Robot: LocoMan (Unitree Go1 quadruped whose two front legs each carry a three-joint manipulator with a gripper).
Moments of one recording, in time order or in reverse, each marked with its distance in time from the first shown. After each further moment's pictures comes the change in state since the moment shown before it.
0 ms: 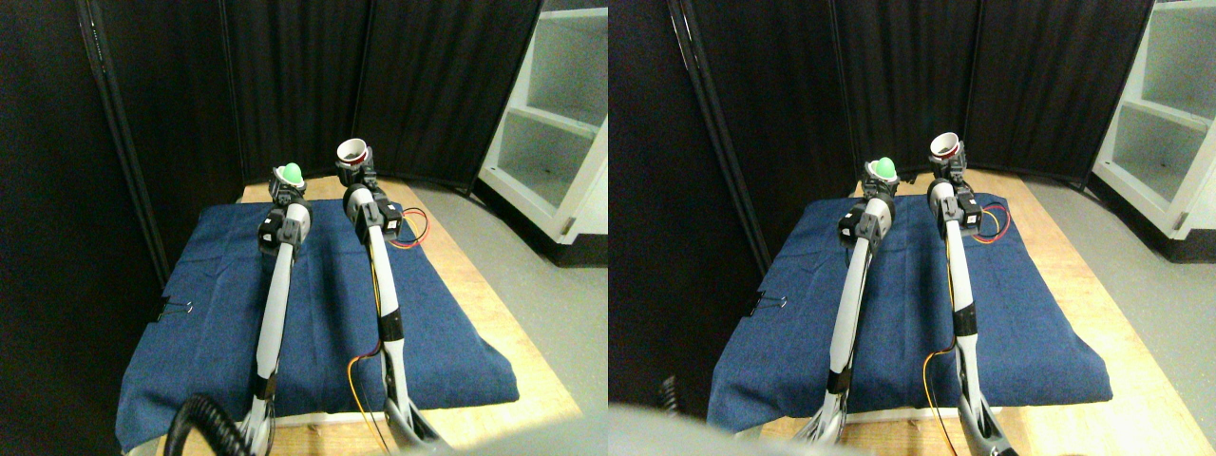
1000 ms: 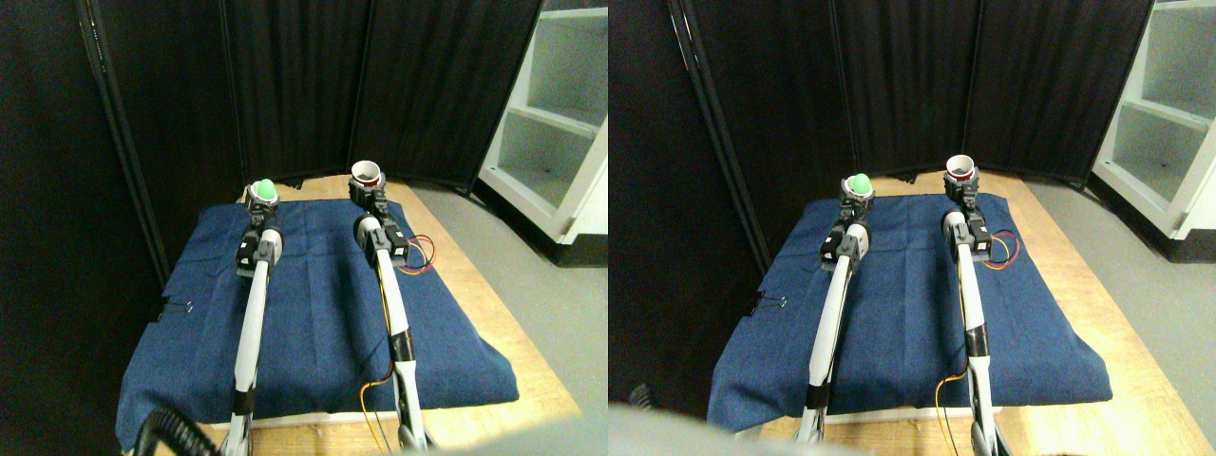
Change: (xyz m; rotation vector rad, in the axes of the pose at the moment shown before) right arm 0.000 -0.050 0.018 0.181 -0.079 -0.030; left arm 0.013 0.053 0.039 -0.027 -0.094 -0.038
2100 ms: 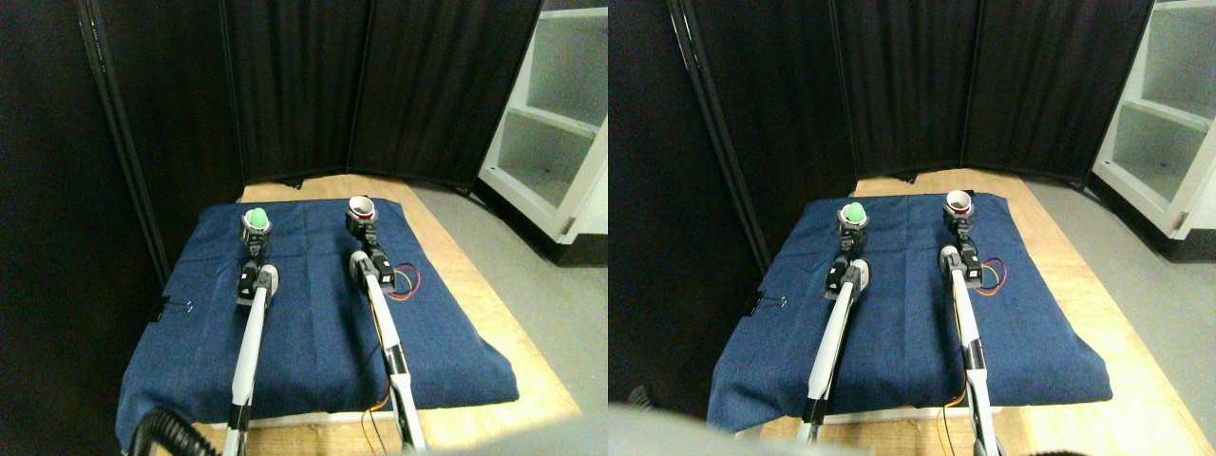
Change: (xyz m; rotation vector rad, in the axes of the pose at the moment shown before) right arm 0.008 -0.068 -0.006 0.110 -0.034 -0.087; left arm 0.006 0.063 -0.001 -0.038 -0.120 0.046
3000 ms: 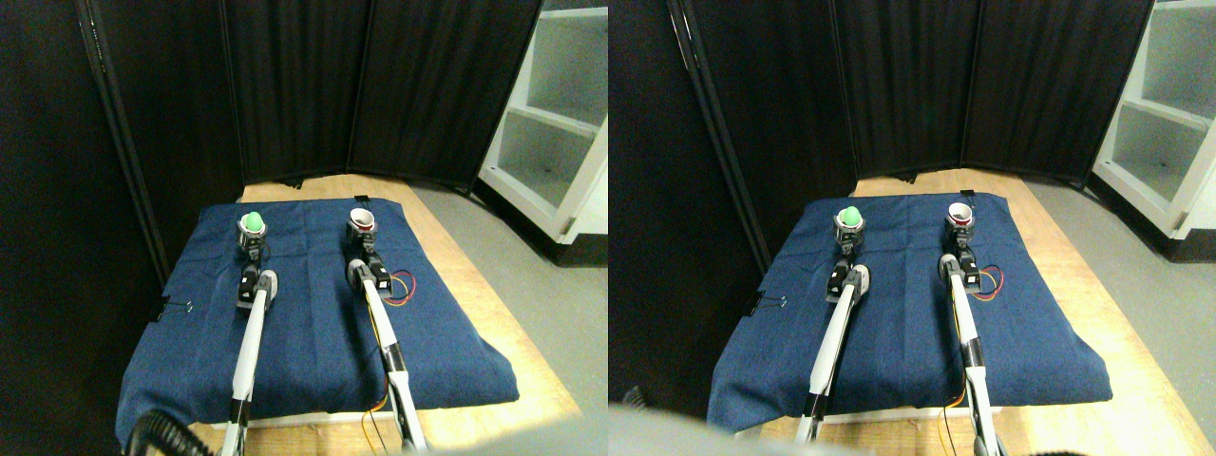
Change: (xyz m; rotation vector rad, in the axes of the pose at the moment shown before) right arm 0.007 -0.026 0.006 0.043 -0.062 -0.068; left arm 0.006 0.014 0.005 -0.026 -0.084 0.027
